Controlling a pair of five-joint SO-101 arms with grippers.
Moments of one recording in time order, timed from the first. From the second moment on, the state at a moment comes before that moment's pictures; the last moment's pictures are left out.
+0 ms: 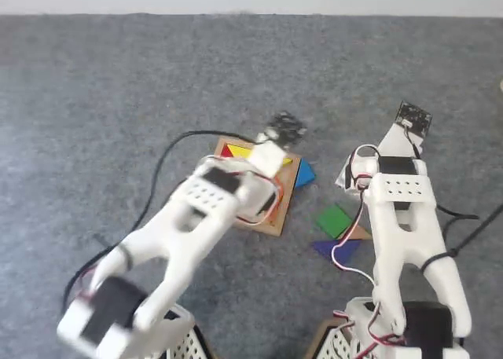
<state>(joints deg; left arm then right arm) 25.4 -5.6 40.9 46.3 -5.8 -2.9 -18.4 41.6 58.1 -28.7</state>
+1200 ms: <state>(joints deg) 26.1 16.9 16.0 67.7 -4.7 -2.9 -18.4 41.6 58.4 -28.6</state>
